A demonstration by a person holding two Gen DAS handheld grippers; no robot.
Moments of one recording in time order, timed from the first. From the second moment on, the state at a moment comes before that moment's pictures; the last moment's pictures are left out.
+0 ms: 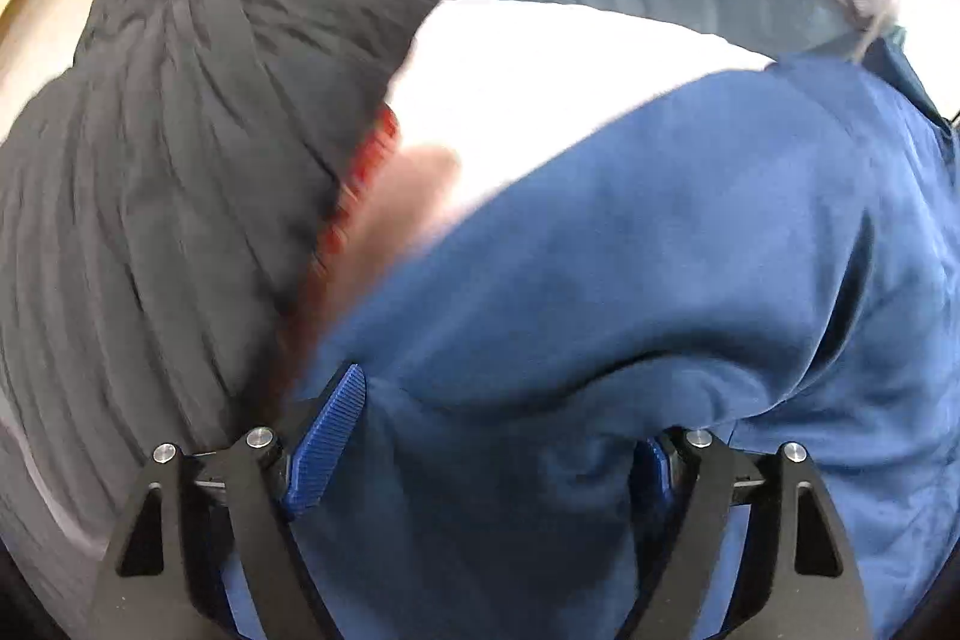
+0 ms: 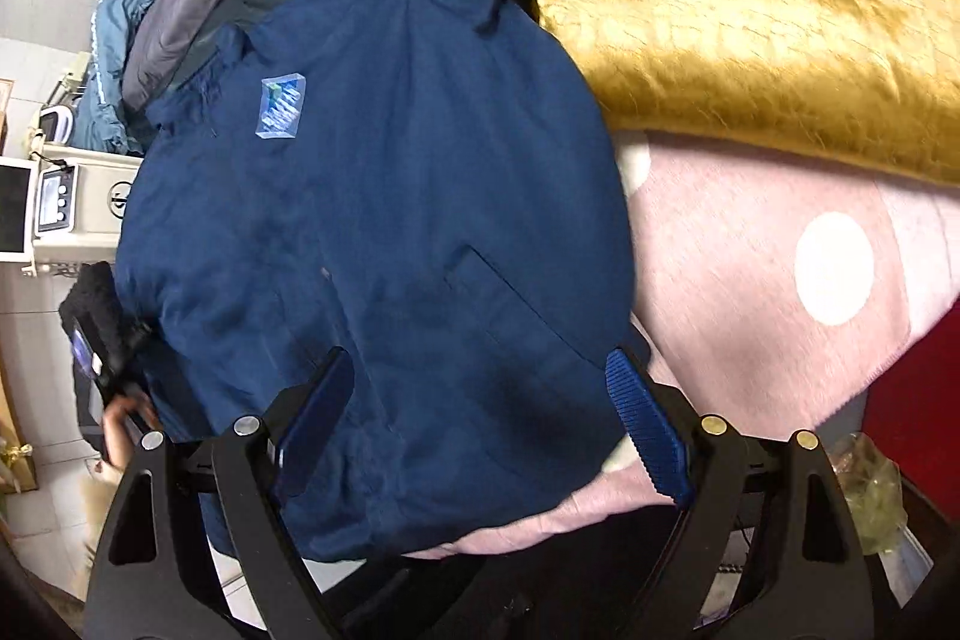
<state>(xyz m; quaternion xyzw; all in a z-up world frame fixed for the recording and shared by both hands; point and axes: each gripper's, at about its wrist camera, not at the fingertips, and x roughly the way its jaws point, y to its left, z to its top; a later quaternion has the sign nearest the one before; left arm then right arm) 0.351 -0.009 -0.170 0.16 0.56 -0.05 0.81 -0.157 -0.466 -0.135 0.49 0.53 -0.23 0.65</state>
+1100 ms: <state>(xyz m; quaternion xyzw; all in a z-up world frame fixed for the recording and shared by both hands) 0.112 0.093 -0.180 0.02 0.69 -0.13 0.71 -0.160 -0.478 -0.210 0.29 0.62 -0.15 0.71</state>
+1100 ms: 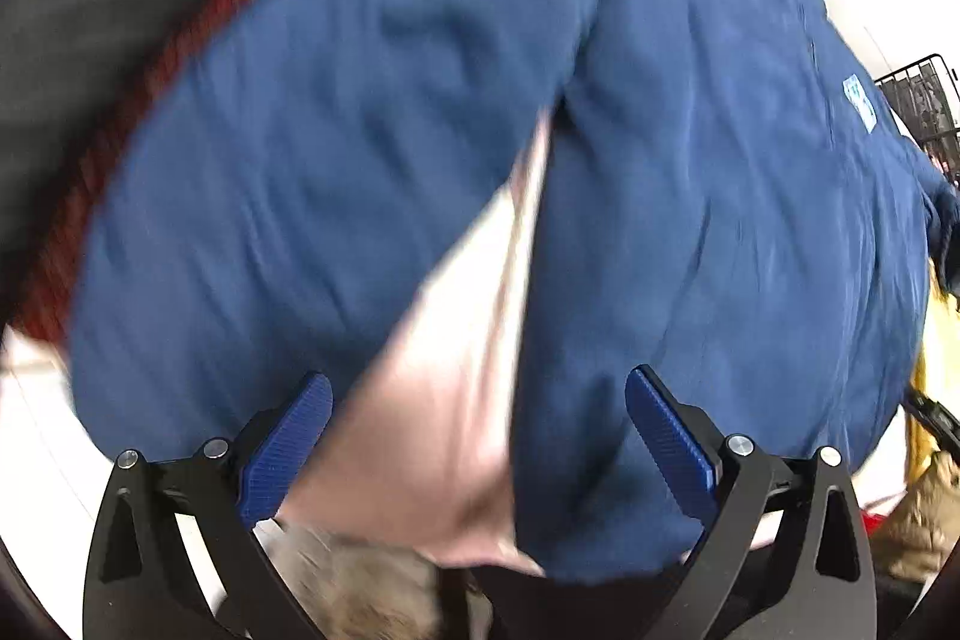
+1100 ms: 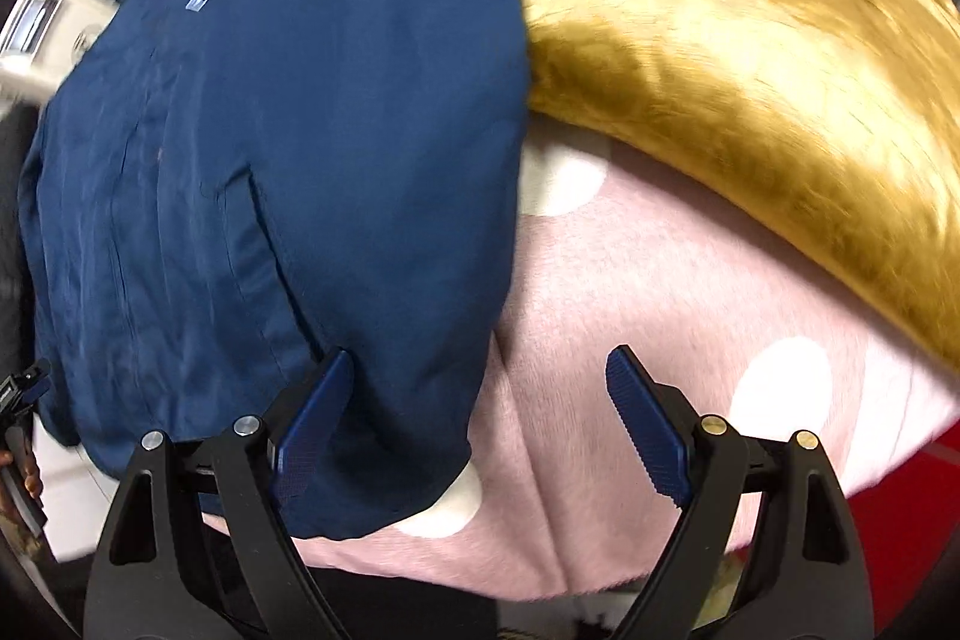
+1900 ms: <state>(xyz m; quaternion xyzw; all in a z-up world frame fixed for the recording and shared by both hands) 0.140 0.063 -0.066 -0.13 0.62 -0.25 0.73 -0.150 -0.500 -0.048 0.49 0.49 0.00 0.72</state>
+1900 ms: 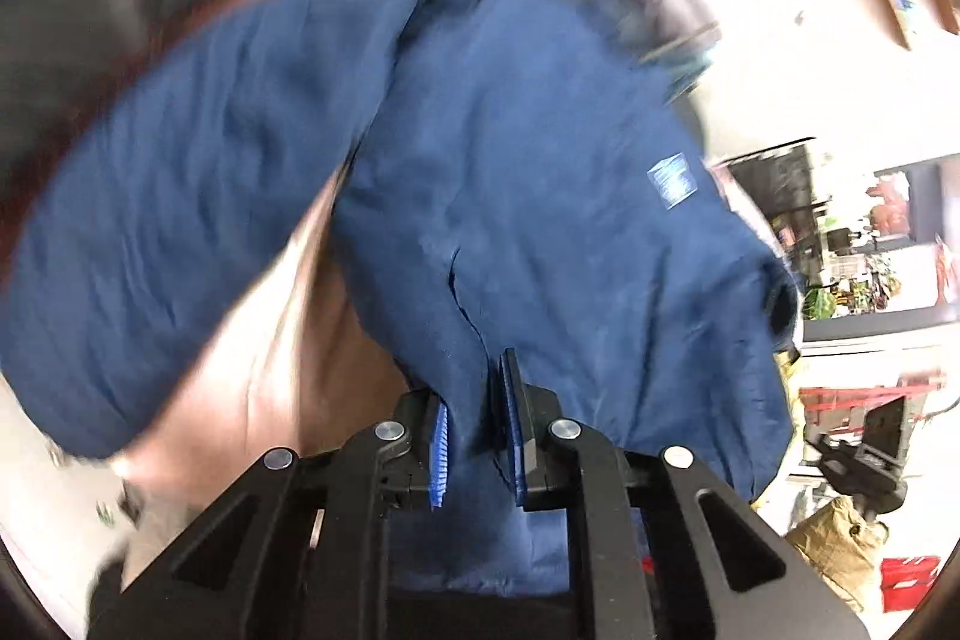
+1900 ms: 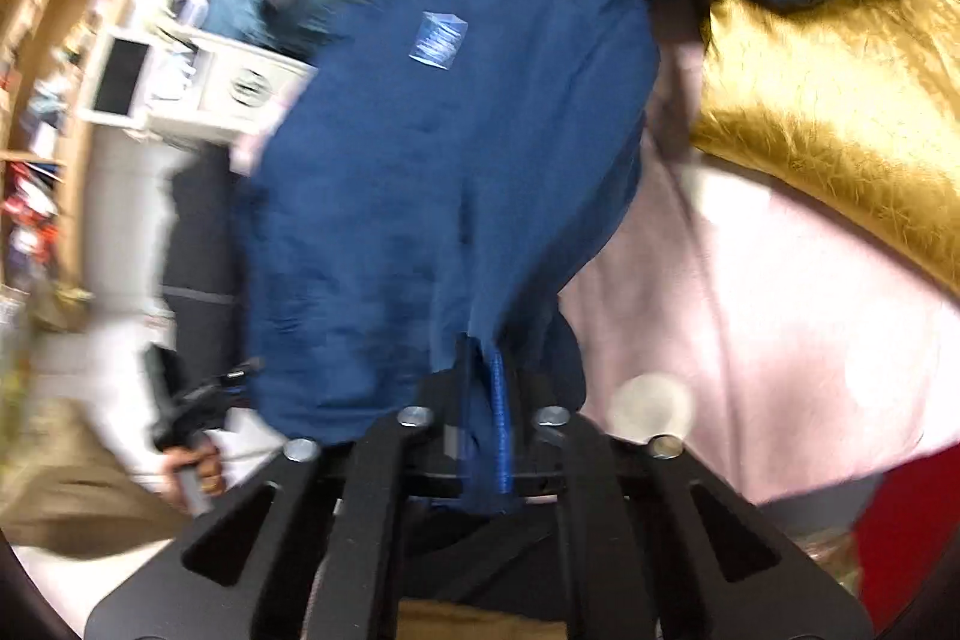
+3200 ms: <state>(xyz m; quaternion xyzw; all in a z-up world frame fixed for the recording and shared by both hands) 0.218 0.044 -0.072 -0.14 0.59 -0.17 0.77 -0.108 -0.496 -0.128 0.38 0.43 -0.17 0.80</state>
